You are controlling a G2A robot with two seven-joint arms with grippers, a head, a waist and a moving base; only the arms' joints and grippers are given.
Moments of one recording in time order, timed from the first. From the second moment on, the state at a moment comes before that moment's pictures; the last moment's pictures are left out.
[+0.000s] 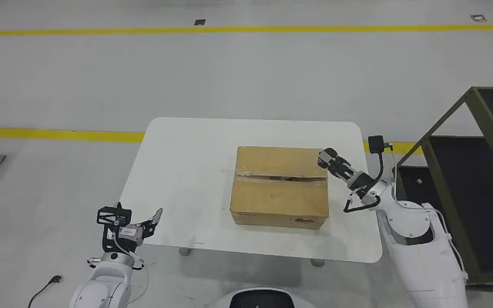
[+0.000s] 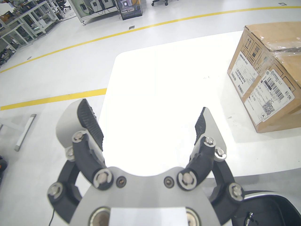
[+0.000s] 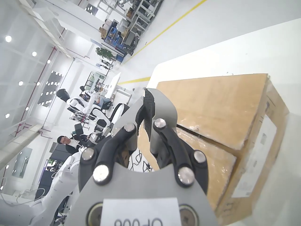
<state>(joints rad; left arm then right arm) 1.73 -1.15 -1.60 -1.80 1.33 0.00 0.00 -1.21 -1.16 1.52 -1.58 -0.13 -0.25 0.63</state>
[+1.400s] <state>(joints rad) 1.57 -1.18 -1.37 -1.89 1.18 -0.16 -0.11 -0.86 -1.17 1.23 -1.48 -0.33 -0.31 0.74</state>
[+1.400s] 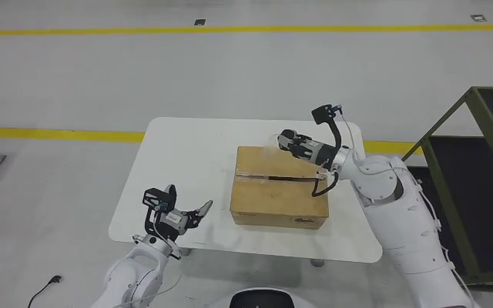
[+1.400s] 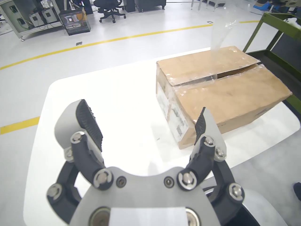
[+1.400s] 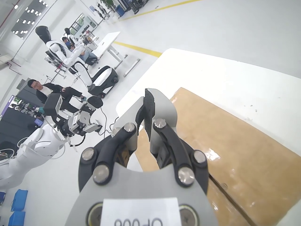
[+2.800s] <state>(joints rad) 1.11 -1.31 -0.90 -1.50 1.06 -0.02 -0.09 -0.79 -1.15 1.17 -1.57 -0.45 -0.24 0.88</state>
